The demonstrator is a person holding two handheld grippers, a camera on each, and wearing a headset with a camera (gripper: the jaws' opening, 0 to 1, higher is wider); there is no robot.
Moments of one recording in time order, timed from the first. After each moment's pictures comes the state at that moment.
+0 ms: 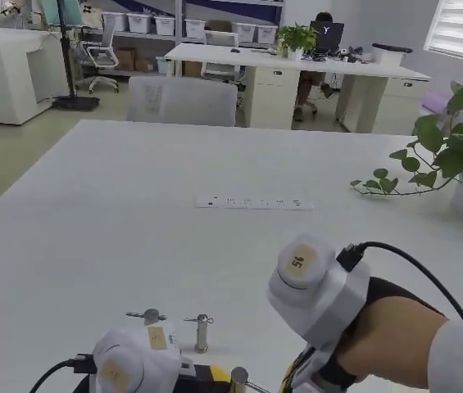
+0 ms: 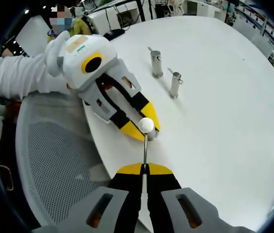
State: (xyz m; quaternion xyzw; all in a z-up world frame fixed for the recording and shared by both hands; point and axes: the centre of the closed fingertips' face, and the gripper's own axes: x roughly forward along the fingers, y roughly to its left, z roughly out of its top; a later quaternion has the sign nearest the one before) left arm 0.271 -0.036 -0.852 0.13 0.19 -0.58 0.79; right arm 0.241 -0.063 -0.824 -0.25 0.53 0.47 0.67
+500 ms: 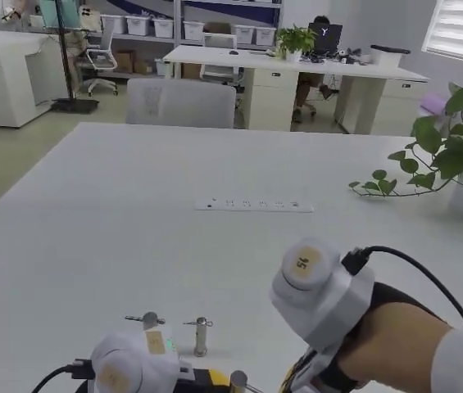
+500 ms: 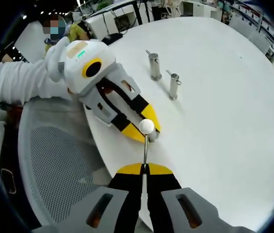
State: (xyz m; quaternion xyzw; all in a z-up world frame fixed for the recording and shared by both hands) left arm 0.271 -0.037 -0.852 0.12 0.19 -0.57 0.79; right arm 0.240 -0.062 -0.821 -0.23 0.53 0.46 0.68
